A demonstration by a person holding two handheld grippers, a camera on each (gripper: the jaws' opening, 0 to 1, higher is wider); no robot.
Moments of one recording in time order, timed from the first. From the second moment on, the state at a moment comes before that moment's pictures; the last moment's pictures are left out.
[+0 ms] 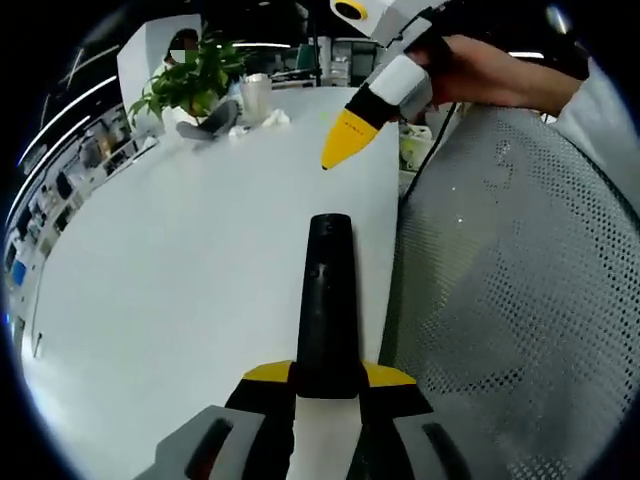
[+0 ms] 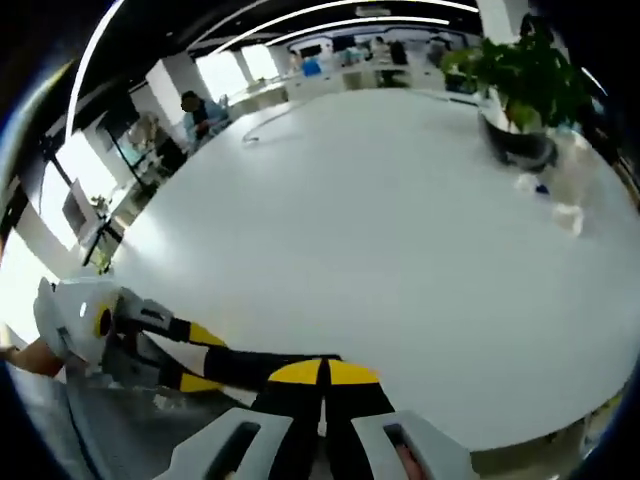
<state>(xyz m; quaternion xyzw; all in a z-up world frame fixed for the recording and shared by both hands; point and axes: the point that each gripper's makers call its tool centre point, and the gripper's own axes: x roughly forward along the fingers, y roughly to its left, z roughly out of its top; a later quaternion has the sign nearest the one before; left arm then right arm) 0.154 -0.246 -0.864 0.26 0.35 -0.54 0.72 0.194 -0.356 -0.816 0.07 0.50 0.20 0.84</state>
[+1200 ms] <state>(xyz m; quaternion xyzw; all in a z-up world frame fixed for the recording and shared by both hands) 0.146 -0.246 -0.862 0.25 0.33 -0.54 0.73 0.183 -0.345 -0.852 0.11 0.59 0.21 0.77</state>
